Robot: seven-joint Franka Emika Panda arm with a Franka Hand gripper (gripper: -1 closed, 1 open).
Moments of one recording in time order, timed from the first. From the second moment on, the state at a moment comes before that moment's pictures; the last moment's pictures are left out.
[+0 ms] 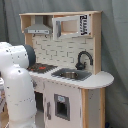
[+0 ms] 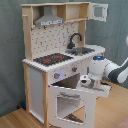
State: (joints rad) arm -0.52 -0.07 1.61 -2.42 -0.03 2.52 -0.26
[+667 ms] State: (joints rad) arm -0.52 -0.14 1.67 -2.38 -0.03 2.48 -0.12
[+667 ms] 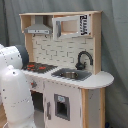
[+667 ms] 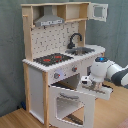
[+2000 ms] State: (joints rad) arm -0.73 -0.28 1.88 -2.31 -0.02 2.45 -0.11
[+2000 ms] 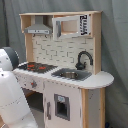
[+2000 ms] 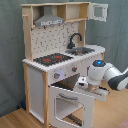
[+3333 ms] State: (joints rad) arm -0.74 -0.32 1.85 -2.15 -0.13 2.10 0.02
